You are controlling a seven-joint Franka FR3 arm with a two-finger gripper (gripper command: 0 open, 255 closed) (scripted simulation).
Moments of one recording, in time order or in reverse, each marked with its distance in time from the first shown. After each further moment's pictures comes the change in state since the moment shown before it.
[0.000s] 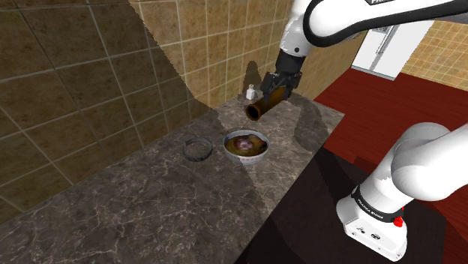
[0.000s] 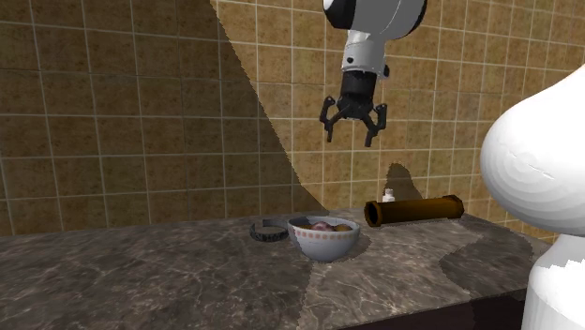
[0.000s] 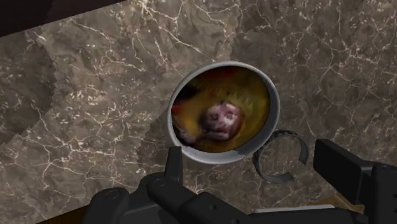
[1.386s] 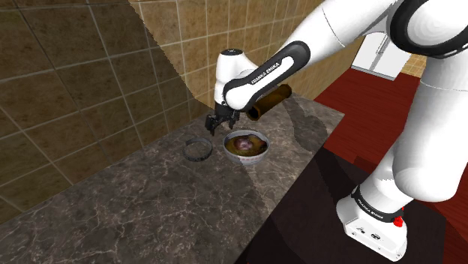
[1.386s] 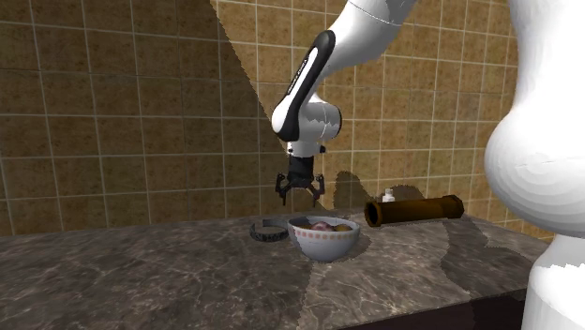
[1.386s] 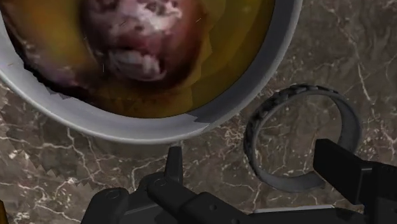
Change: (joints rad) arm 0.060 0.809 0.101 0.346 -0.218 0.465 0.266
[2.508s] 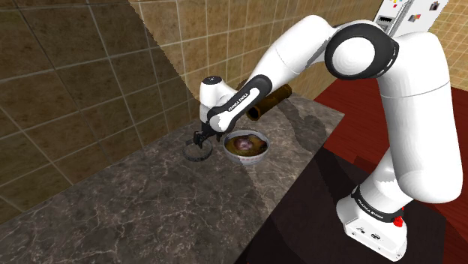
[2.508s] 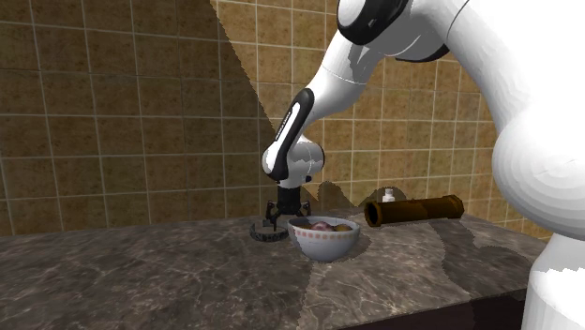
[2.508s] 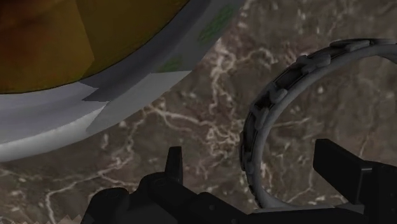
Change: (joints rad) arm 0.075 0.347 -0.053 0.254 -0.095 0.084 0.088
